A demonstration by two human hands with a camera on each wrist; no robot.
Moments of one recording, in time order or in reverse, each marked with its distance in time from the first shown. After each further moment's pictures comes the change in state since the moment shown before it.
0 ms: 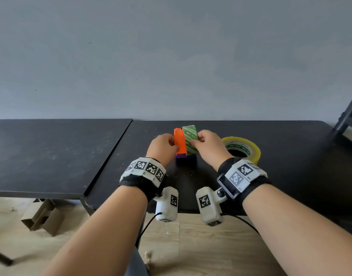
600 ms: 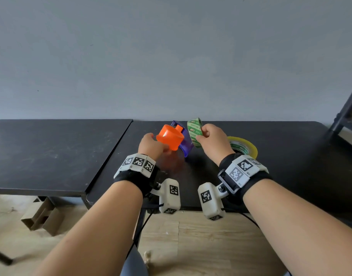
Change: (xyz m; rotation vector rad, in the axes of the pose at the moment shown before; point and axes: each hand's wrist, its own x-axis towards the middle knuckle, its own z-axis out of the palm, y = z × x) left_hand 0.015 -0.025 -0.006 -0.546 0.032 -0.333; right_hand 0.002 0.001 -0.013 -0.060 0.120 -0.030
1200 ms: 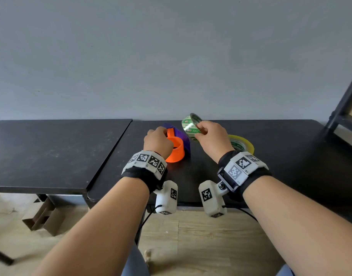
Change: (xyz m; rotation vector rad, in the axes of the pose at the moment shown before) left_hand -0.030 0.023 0.015 0.568 0.092 0.204; right_hand -0.012 -0.007 -0.013 -0.069 0.039 -0.119
